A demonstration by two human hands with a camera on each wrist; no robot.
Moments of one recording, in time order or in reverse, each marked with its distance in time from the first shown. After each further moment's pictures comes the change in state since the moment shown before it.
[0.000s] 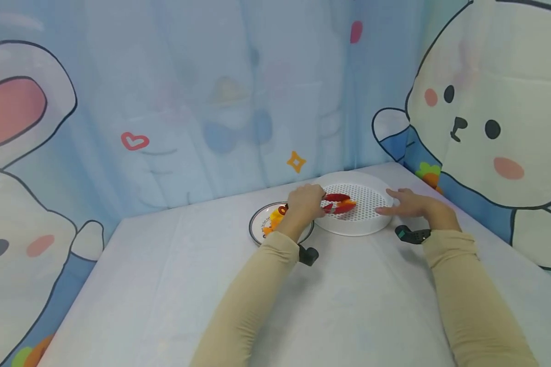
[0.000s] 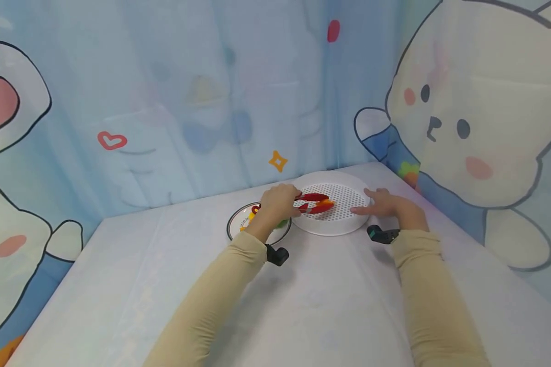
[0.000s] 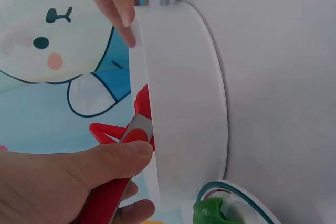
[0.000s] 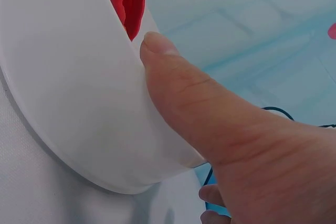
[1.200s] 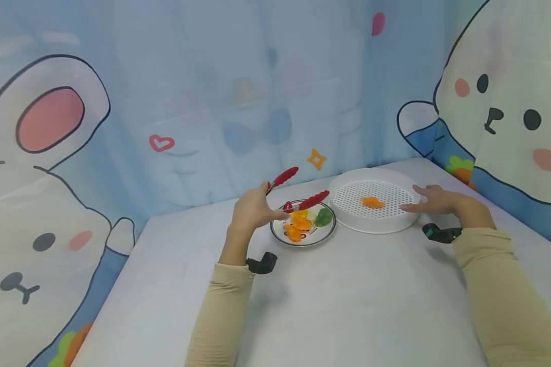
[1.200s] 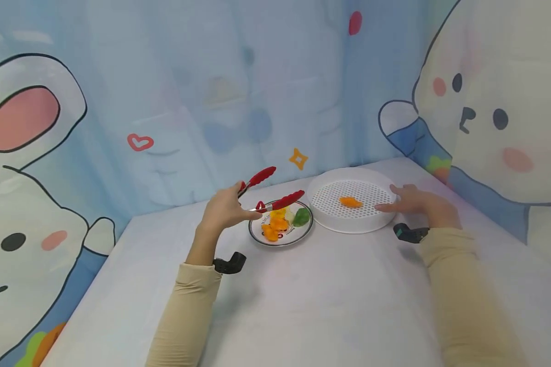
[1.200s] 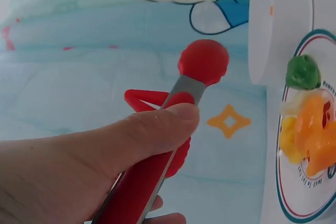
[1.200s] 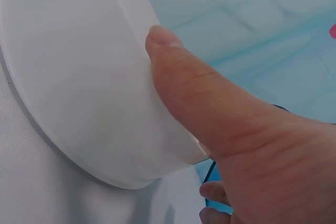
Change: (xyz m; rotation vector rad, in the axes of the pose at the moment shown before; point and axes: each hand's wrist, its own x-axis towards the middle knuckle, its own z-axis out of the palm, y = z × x) left_hand -0.085 -0.125 -0.032 -0.326 0.106 -0.204; right_hand 0.010 0.007 -0.010 -0.009 0.008 -0.053
